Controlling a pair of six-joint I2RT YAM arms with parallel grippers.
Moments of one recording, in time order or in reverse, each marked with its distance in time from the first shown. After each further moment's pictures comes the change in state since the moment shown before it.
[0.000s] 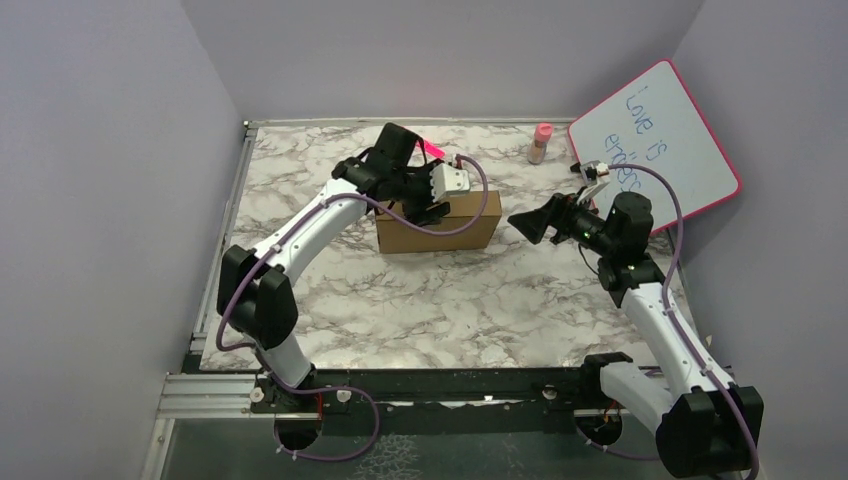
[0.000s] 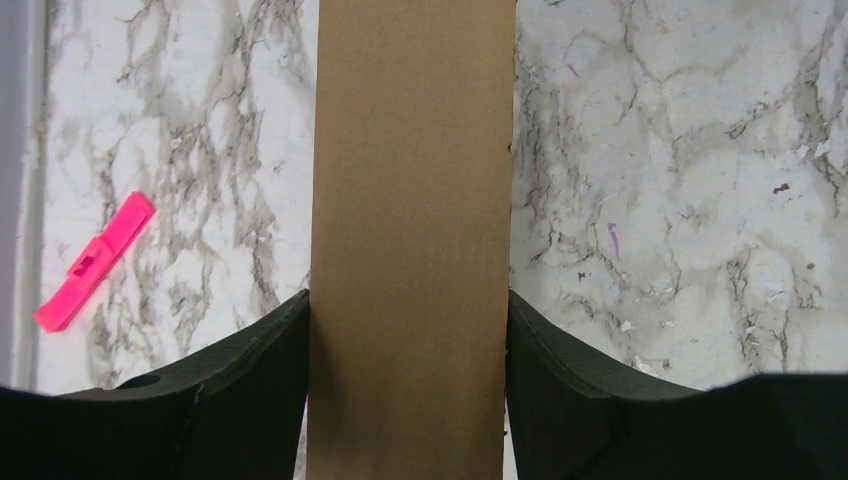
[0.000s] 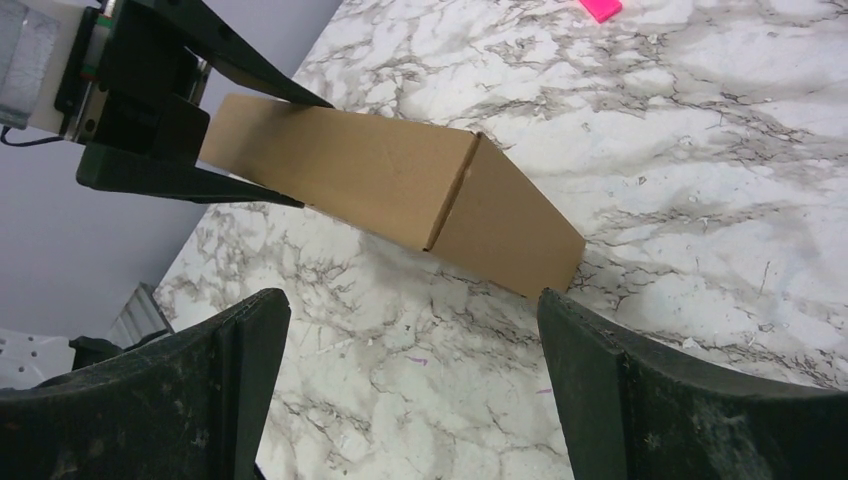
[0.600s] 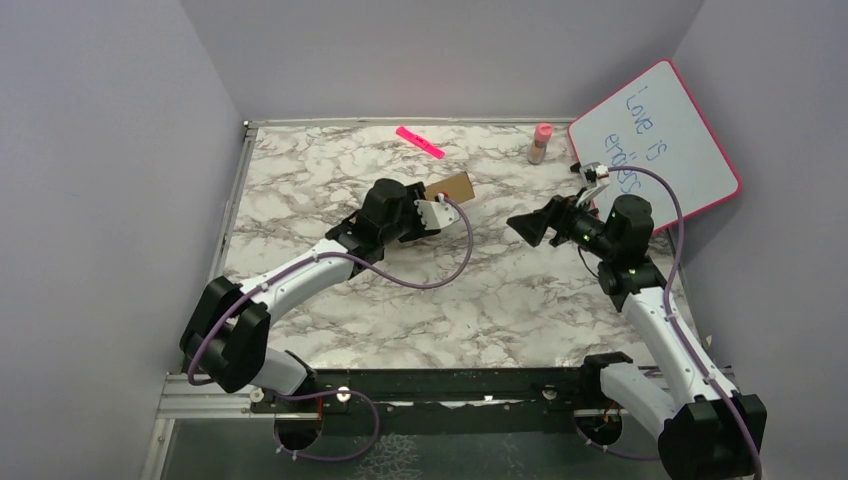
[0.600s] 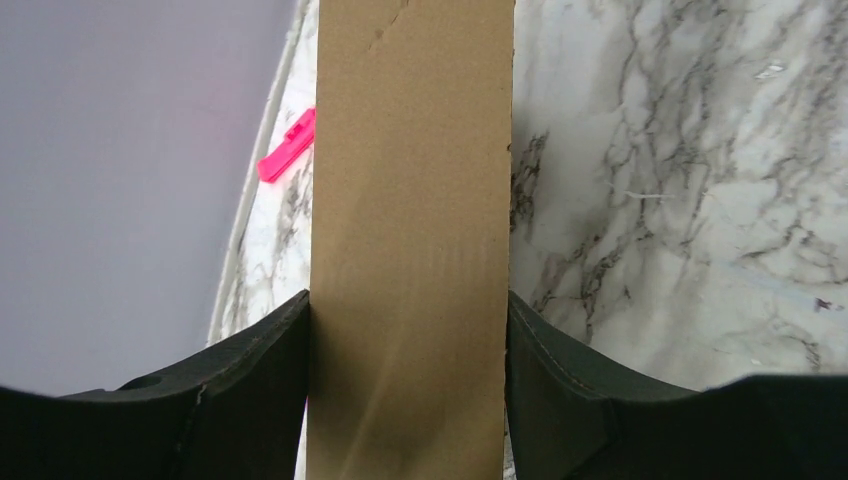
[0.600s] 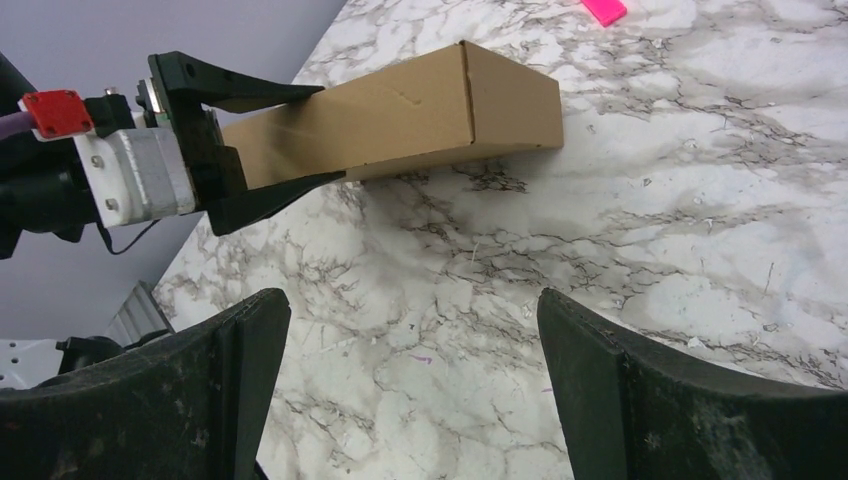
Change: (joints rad) left arm -0.088 -0.285 -0.593 0.670 -0.518 -0.020; right arm 0.024 -0.034 0.000 -0.021 0.025 -0.003
